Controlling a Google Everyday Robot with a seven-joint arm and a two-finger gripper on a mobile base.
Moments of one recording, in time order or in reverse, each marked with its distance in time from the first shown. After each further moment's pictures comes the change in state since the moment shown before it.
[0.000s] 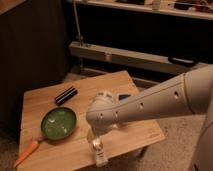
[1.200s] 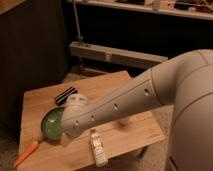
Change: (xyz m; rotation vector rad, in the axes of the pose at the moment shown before) arm -0.061 0.139 -0.015 -0.121 -0.187 -0.413
